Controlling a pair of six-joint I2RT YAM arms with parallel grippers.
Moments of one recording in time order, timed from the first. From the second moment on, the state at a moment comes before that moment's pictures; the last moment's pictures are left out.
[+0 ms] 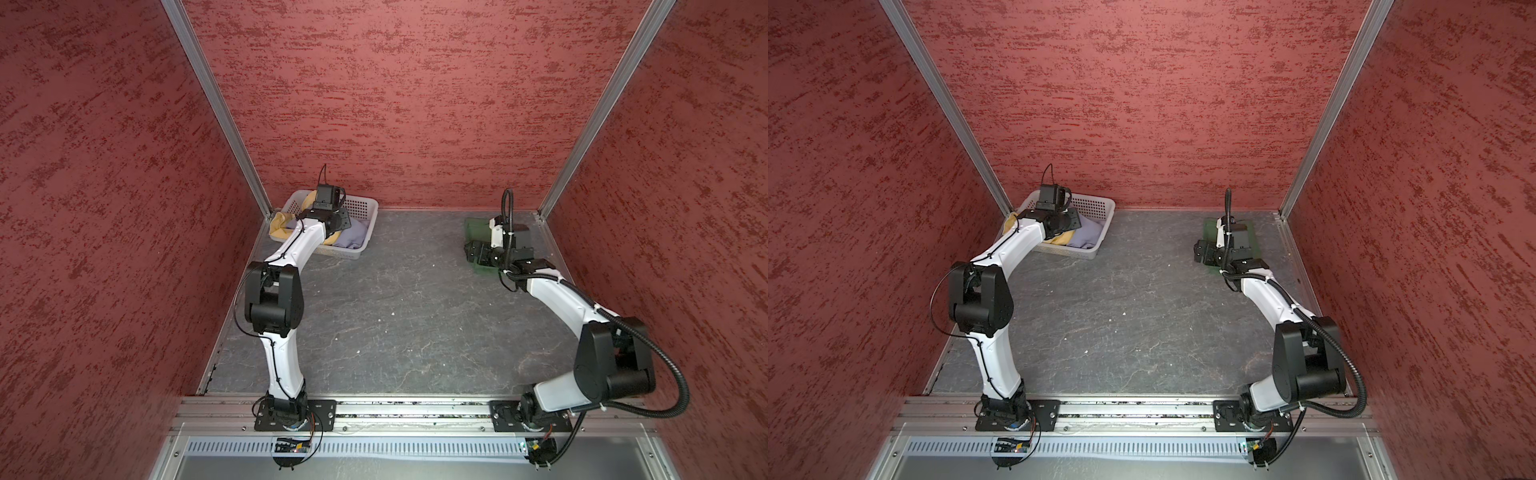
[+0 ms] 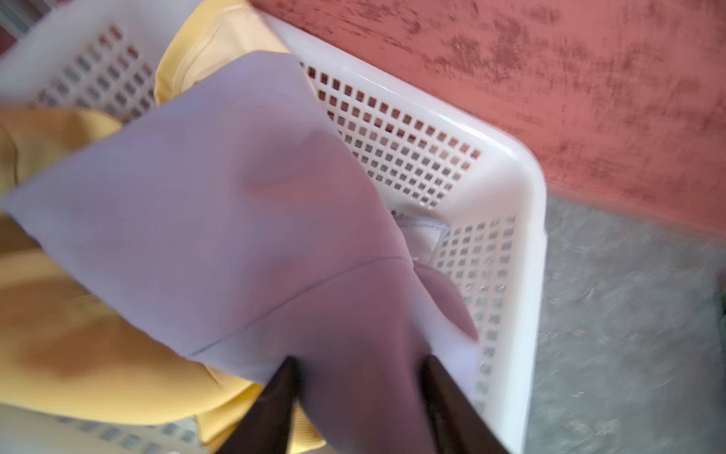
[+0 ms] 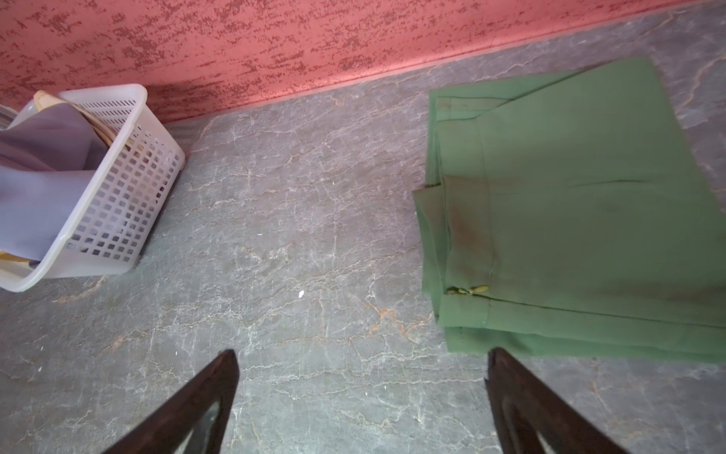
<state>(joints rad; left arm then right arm) -0.14 1.99 1.72 -0.52 -0.11 -0.38 0.14 1.49 1.02 -0.18 -0.15 0.29</state>
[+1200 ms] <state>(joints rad) -0.27 1.80 1.76 -0.42 -0.12 -0.18 0.16 1.55 1.02 -0.18 -0.22 0.30</state>
